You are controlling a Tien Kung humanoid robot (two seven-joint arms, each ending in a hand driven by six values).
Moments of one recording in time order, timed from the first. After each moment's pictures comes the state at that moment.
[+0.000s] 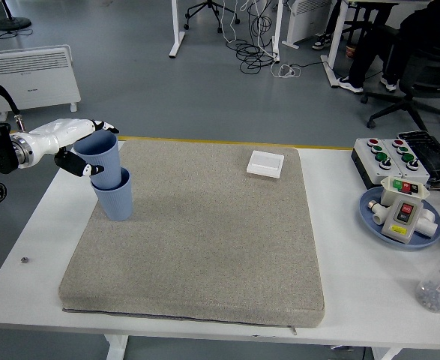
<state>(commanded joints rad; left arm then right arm) -1.03 0.68 -0.60 -0.93 1.61 -0.23 -0.10 0.10 -0.11 1.37 0.18 -0.78 -0.12 -0.26</state>
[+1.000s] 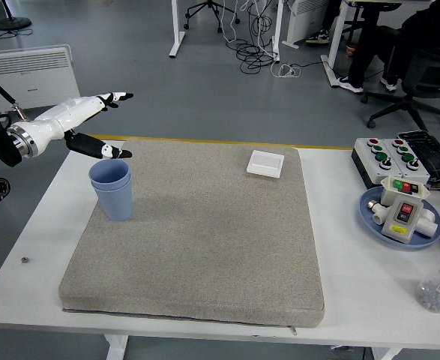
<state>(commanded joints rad) -0.95 0.66 -0.80 -1.02 1.46 -0.04 -0.29 0.10 -0.11 1.37 0.18 -0.78 -0.12 -0.25</state>
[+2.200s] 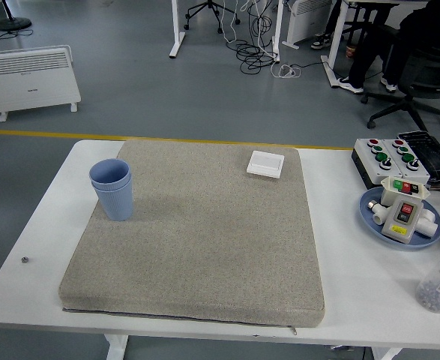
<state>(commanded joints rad) -0.13 0.32 -1.96 -1.11 0.39 -0.04 -0.20 0.10 -0.12 1.42 0.18 -0.82 -0.12 -0.25</state>
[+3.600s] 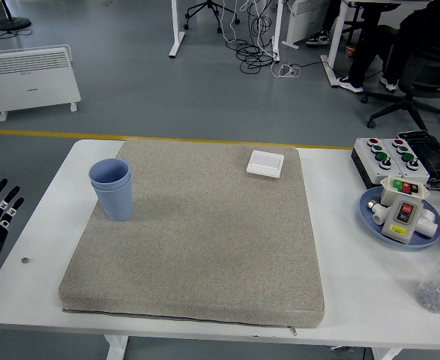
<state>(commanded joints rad) -0.13 0.19 -1.78 -1.30 0.59 -0.09 0.03 0.09 -0.12 1.43 0.18 -0.83 -0.12 -0.25</state>
